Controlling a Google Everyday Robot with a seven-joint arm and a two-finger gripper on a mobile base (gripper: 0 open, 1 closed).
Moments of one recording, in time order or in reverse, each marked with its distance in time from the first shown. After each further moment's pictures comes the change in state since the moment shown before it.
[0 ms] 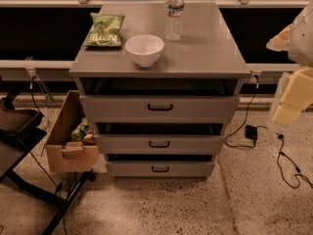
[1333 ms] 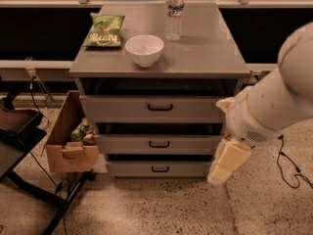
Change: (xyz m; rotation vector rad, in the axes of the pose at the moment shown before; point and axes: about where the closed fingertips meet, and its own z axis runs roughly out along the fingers) arm -0.039 0.072 0.132 -0.069 -0.144 -0.003
